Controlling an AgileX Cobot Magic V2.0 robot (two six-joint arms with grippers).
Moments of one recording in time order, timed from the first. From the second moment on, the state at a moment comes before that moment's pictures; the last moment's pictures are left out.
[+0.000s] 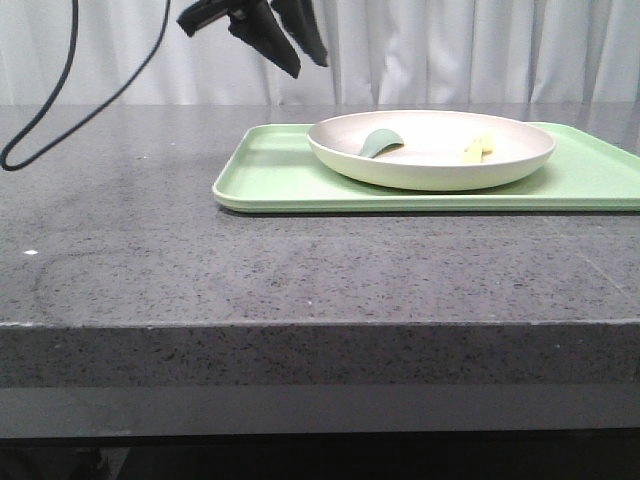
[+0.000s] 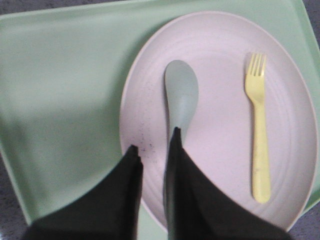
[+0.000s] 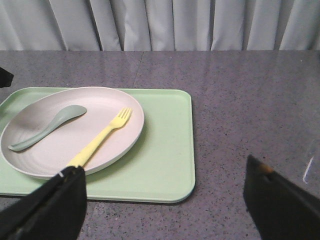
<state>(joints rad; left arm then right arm) -0.41 2.24 -2.39 -0.38 1.24 -0.08 0.02 0.51 -0.55 0.09 0.33 0.00</state>
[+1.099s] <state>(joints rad) -0.27 1.36 -1.19 0.06 0.70 -0.13 0.02 0.51 -0.55 0.09 0.33 0.00</state>
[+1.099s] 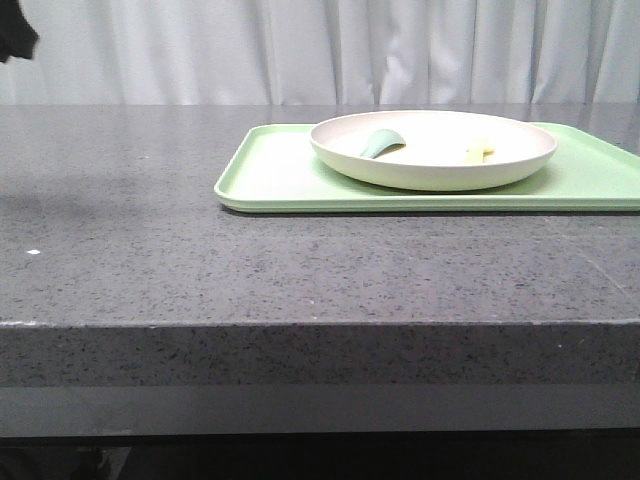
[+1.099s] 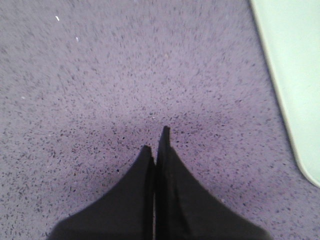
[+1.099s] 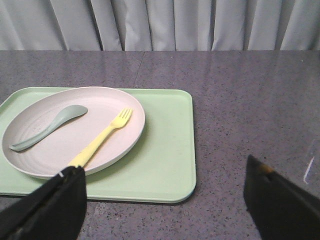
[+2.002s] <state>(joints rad) -0.27 0.49 -0.48 0.06 0.29 -0.12 0.25 1.11 -0.93 0.20 0.48 0.01</state>
